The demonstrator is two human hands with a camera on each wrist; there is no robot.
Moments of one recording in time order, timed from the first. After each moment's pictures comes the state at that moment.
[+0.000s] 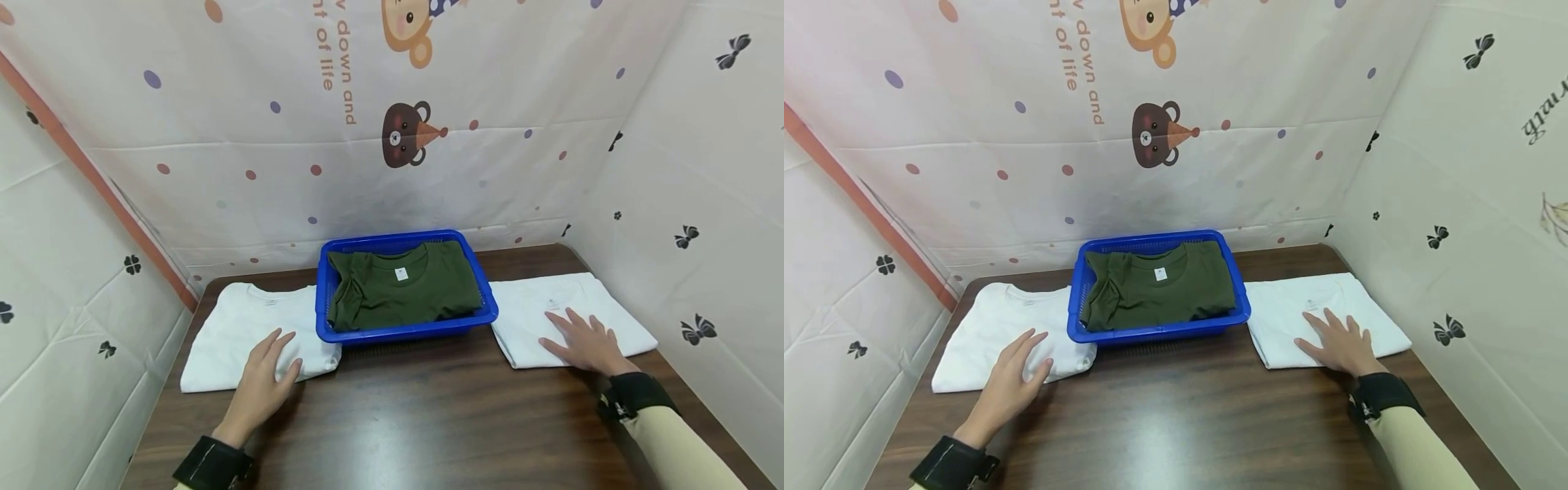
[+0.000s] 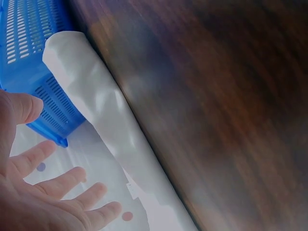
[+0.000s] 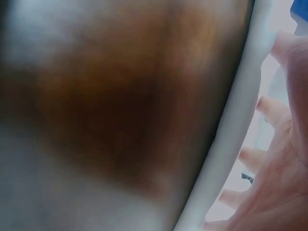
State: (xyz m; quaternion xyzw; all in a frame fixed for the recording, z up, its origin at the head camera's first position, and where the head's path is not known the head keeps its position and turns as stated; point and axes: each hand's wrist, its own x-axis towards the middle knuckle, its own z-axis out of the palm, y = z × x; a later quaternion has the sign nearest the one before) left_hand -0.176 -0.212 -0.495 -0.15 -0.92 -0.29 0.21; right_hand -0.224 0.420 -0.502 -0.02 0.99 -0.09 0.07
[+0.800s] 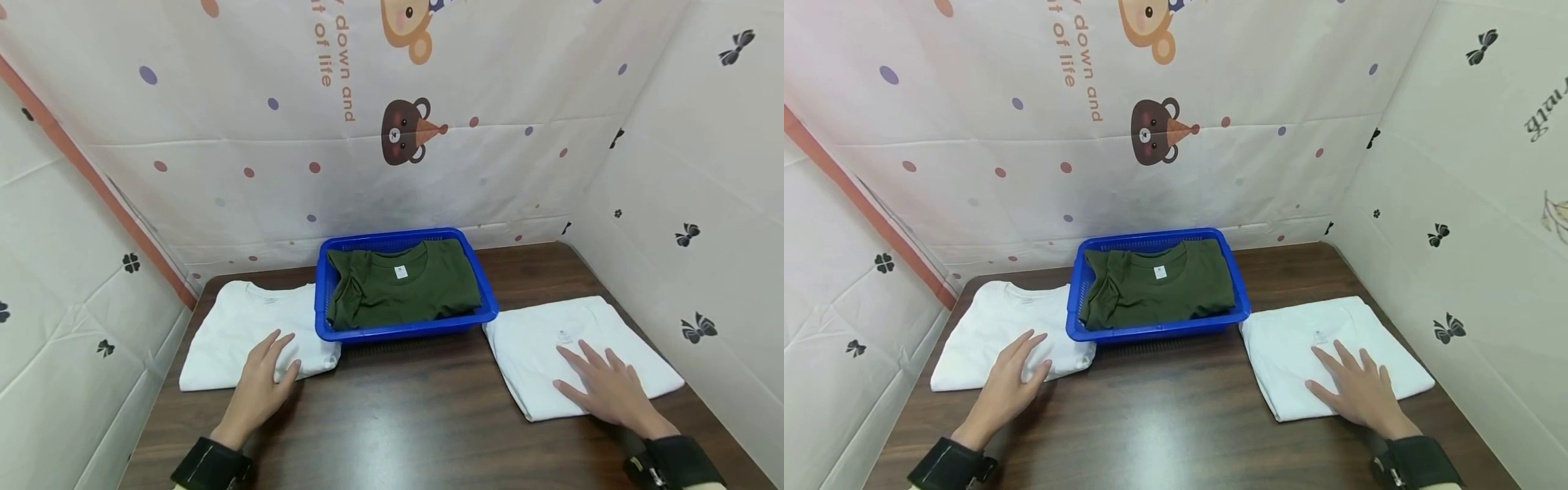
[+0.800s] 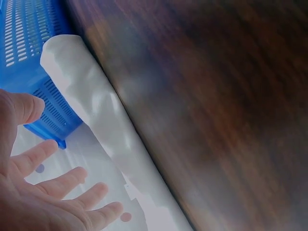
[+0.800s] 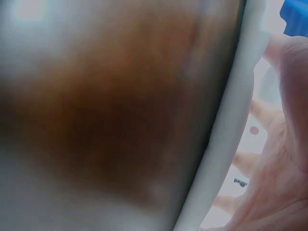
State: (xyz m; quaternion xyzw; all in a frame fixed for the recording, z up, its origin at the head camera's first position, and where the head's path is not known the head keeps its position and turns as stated) left_hand -0.172 -0.211 -0.495 -0.13 -0.93 -0.28 0.18; right_hand -0.138 0.412 -0.506 -0.05 1.00 -0.07 0.01
